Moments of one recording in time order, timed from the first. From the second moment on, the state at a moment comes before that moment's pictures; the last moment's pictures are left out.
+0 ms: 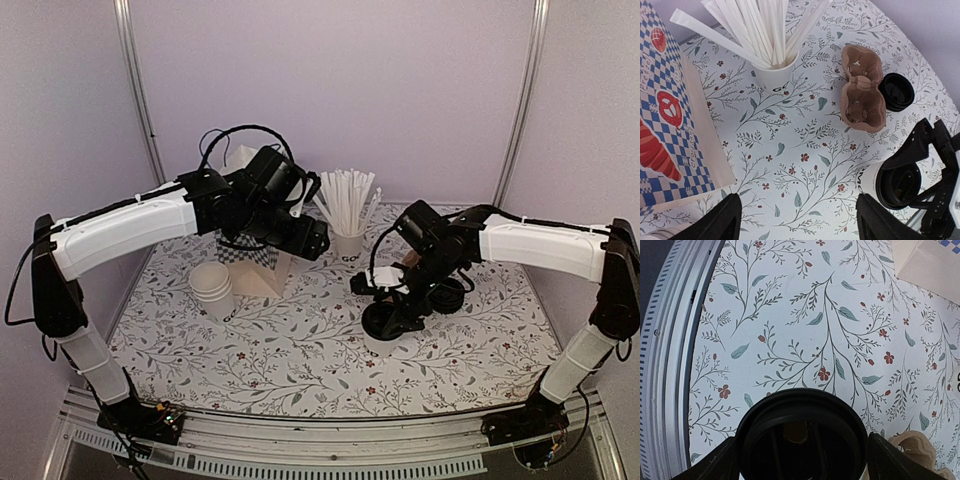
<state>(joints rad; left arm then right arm) -0.91 1.70 1.60 -0.71 -0.17 -0.34 0.78 1.63 1.24 -0.80 -0.41 -0.83</state>
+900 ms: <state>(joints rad) -0.91 1.70 1.60 -0.69 -0.15 -0.30 0.39 1.50 1.33 -0.91 -0.35 -0.77</state>
